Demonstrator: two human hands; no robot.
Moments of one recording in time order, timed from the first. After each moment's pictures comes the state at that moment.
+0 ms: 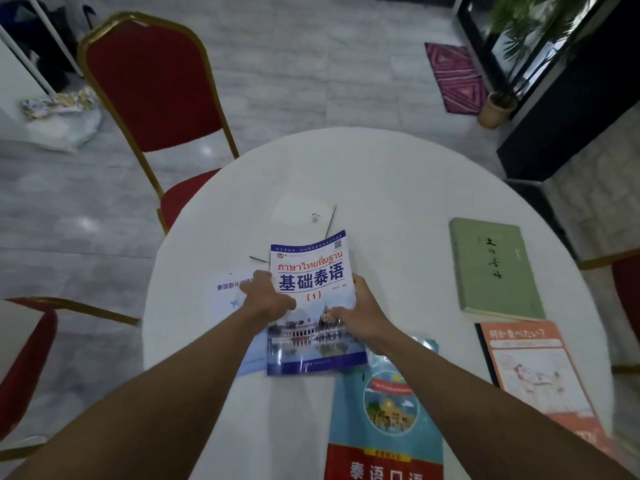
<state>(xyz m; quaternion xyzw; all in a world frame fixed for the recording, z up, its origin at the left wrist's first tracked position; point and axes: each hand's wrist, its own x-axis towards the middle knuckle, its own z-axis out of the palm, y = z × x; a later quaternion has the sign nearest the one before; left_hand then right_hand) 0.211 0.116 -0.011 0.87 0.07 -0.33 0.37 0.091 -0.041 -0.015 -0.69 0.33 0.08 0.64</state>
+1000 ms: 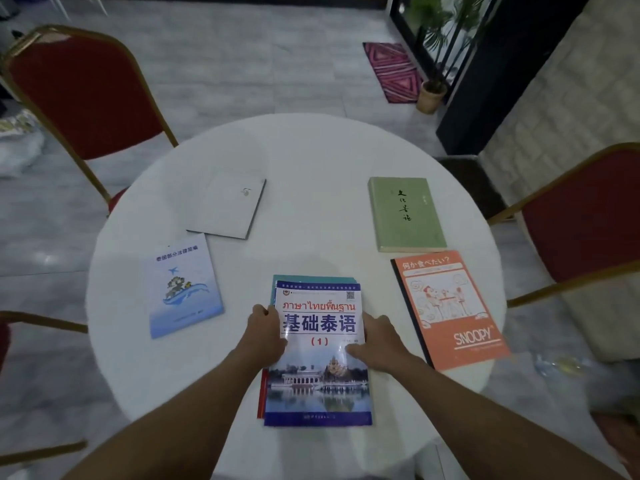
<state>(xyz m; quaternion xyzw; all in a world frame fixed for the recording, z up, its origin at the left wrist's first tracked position) 0.008 0.094 -0.032 0.91 -0.23 -0.31 0.15 -0.142 -0.082 -0.025 -0.82 0.36 0.16 0.41</state>
